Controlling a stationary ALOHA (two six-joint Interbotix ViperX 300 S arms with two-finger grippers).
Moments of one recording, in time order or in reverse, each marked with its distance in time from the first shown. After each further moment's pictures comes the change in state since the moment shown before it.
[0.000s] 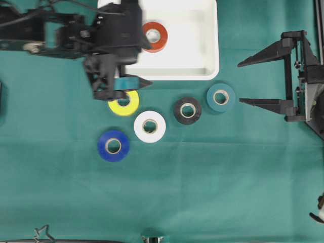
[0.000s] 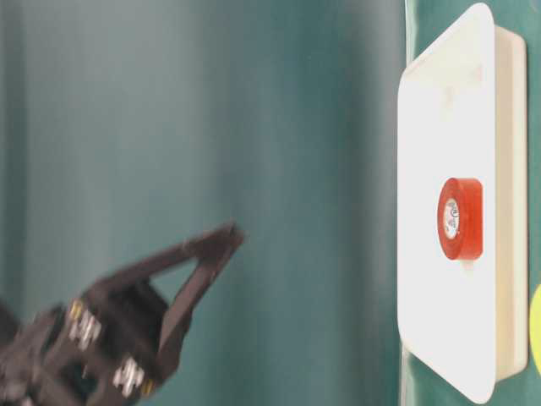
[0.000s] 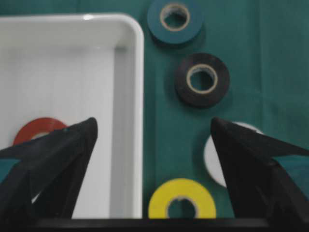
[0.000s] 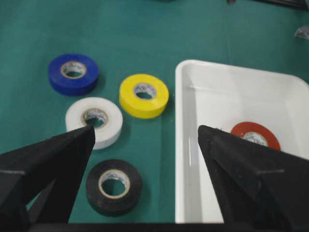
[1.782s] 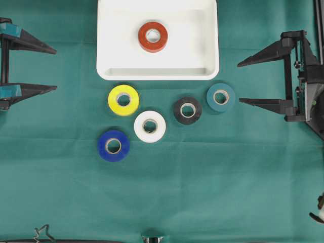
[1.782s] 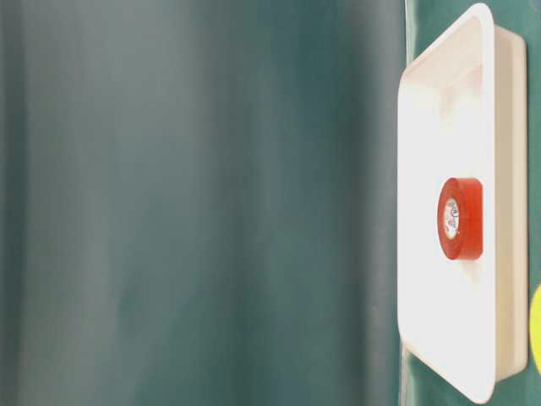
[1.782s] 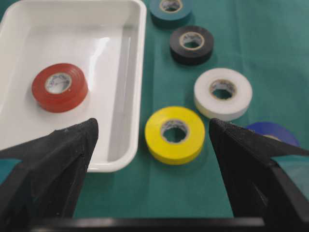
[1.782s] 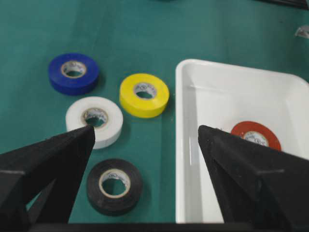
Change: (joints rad) left arm -0.002 -0.707 0.666 -0.011 -0.244 -0.006; right arm 0.002 0.002 0.000 0.000 0.002 0.003
